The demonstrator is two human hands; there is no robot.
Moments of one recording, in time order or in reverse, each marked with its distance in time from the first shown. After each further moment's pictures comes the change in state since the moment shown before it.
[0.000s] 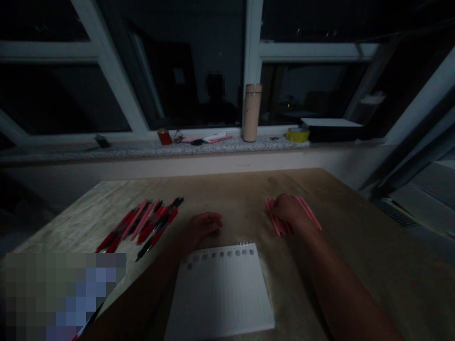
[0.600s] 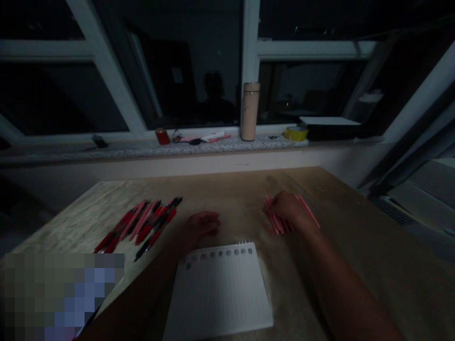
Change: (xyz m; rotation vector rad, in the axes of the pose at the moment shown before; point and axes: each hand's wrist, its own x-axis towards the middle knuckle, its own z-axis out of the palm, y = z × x) left_hand 0.003 -0.001 -0.002 0.042 0.057 -0.021; right_hand 0.006 0.009 0.004 0.125 0.002 0.005
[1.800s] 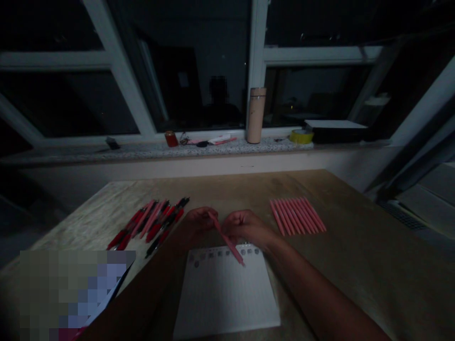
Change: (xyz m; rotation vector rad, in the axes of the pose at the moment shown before) left_hand -0.010 0.021 -0.008 -0.257 -0.153 0.129; right_hand -0.069 -0.111 0.028 1.427 -0.555 -0.411
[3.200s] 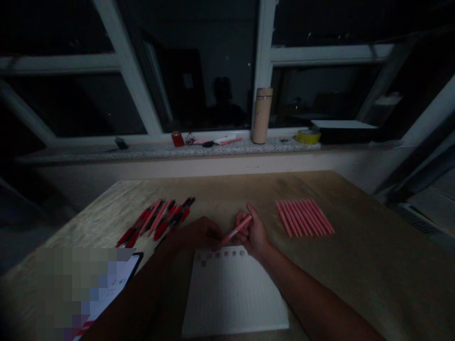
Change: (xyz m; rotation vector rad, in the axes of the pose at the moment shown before) left_hand -0.012 0.025 -0.009 0.995 -0.343 -0.308; right_hand 0.018 0.030 0.020 0.559 0.215 -0.111
